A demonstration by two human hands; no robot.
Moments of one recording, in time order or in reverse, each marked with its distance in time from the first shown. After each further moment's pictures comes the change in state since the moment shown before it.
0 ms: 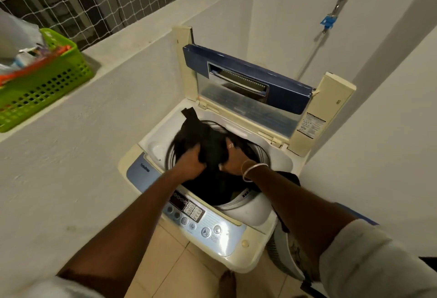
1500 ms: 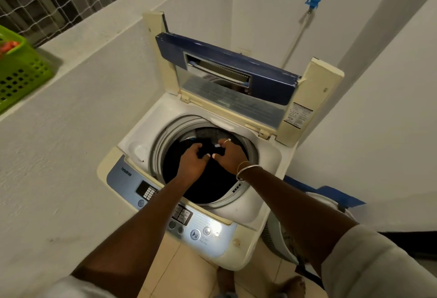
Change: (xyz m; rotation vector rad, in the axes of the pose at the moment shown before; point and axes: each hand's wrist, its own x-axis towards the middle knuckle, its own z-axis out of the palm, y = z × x) left_hand 0.022 0.020 0.058 -0.222 0.160 -0.156; right_hand 0.013 0.044 0.003 0.067 0.179 0.022
